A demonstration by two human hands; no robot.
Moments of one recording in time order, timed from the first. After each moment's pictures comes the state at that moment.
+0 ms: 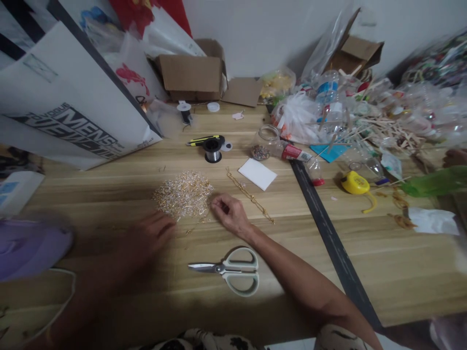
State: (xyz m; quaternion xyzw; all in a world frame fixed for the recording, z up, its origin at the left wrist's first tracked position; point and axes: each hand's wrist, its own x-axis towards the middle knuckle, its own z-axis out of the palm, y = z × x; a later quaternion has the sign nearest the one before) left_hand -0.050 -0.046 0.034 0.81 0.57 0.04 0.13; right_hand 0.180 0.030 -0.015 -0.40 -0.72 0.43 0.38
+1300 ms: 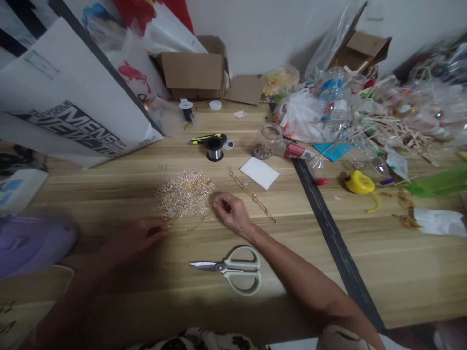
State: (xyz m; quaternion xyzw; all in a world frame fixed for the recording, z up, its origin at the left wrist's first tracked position) left_hand -0.081 -0.046 0.033 0.72 0.63 0.00 0.28; right_hand 0.180 0.030 -0.015 -0.40 -0.72 0.42 0.38
